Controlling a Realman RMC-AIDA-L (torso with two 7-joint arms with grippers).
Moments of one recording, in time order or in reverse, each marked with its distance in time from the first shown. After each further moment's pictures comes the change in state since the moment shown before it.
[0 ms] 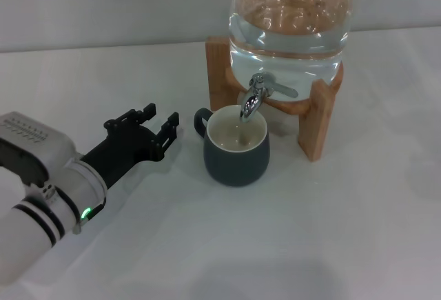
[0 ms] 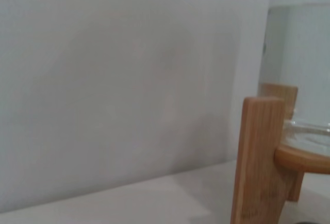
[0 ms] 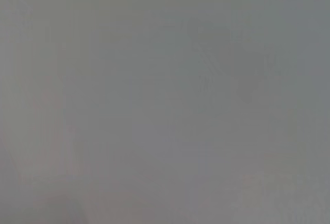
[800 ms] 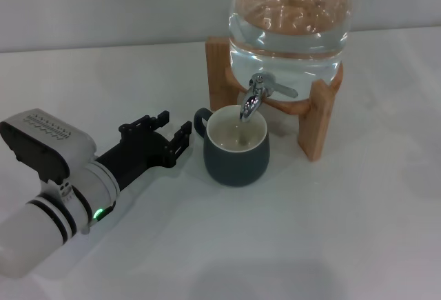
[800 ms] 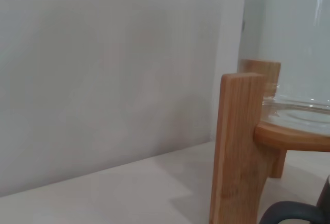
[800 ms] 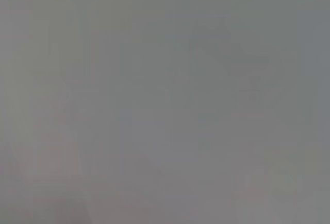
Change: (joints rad) left arm -0.032 -0.006 0.039 -0.008 0.006 0.059 0.001; right arm 0.007 0.004 0.000 0.000 0.000 0.001 -0.001
